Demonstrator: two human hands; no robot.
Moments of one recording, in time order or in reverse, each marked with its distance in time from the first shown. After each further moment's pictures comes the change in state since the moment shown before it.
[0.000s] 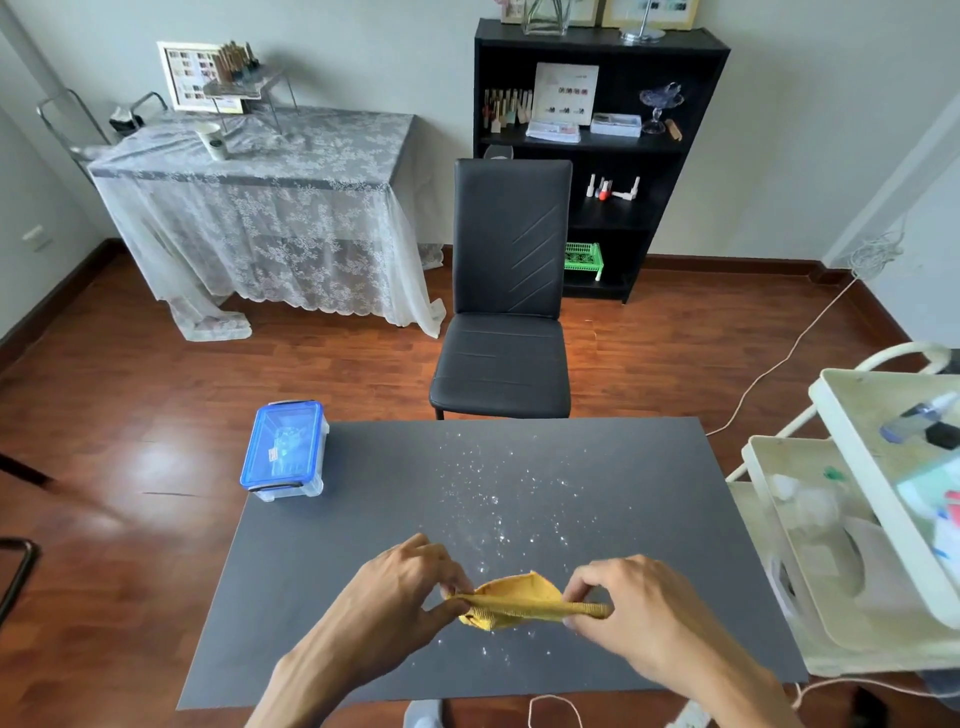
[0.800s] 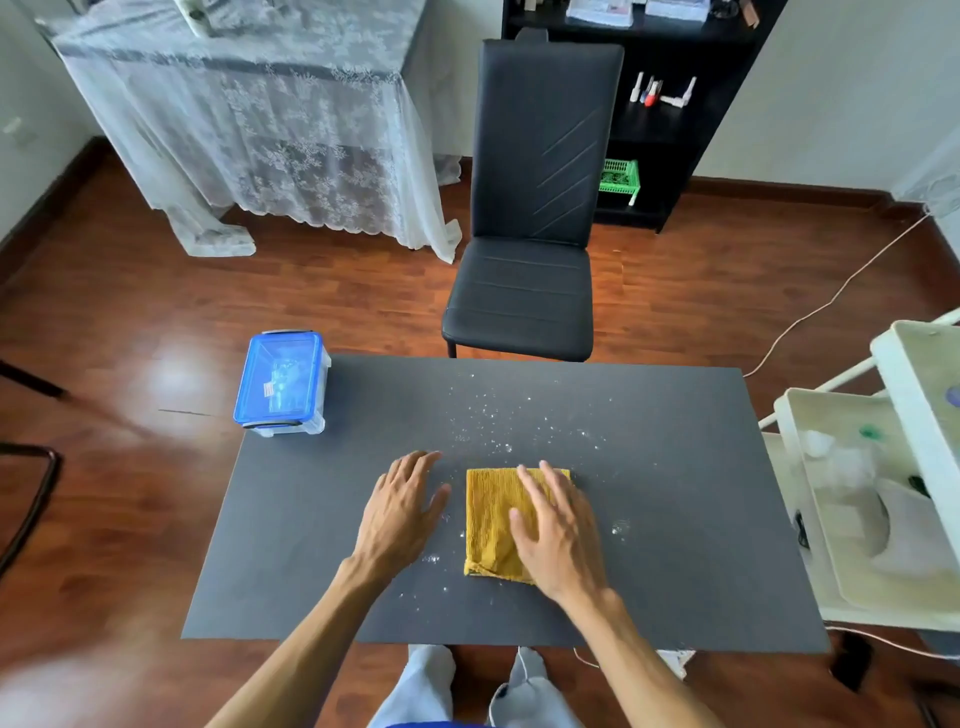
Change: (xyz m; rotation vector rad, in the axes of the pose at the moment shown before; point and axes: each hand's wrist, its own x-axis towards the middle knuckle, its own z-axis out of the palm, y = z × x) left_hand 0.044 -0.121 0.116 0.081 0.214 -0.372; right_hand 0.116 0.007 0.156 0.091 0.372 0.012
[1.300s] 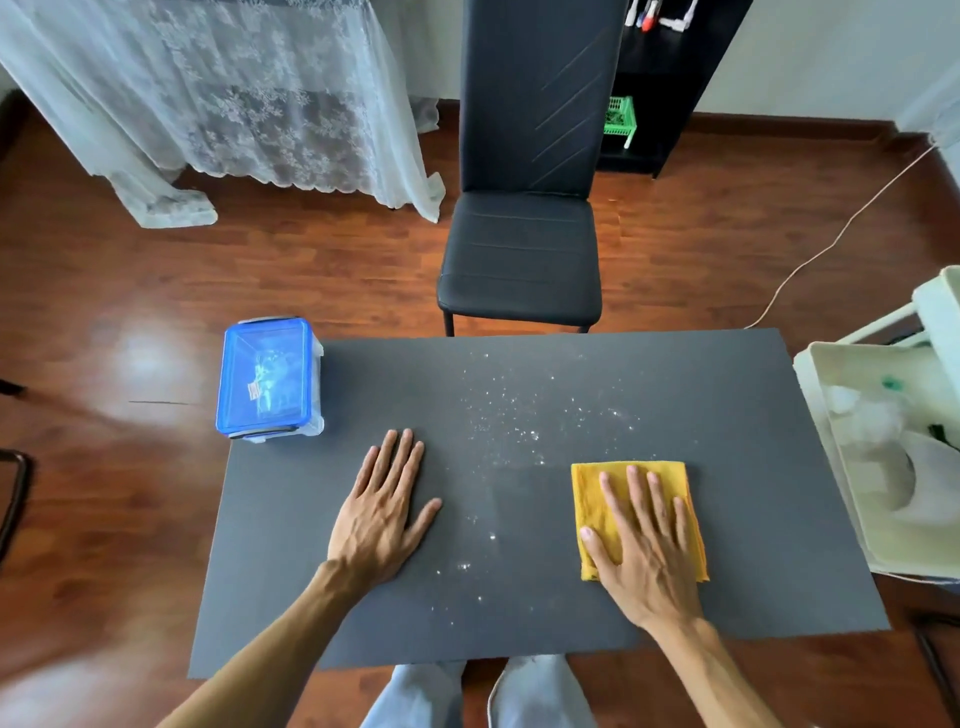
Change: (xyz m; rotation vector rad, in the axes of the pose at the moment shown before) left_hand 0.007 -0.082 0.014 0.310 -0.129 0.208; right_hand -0.029 0.071 0.019 -0.311 -0.071 0.117
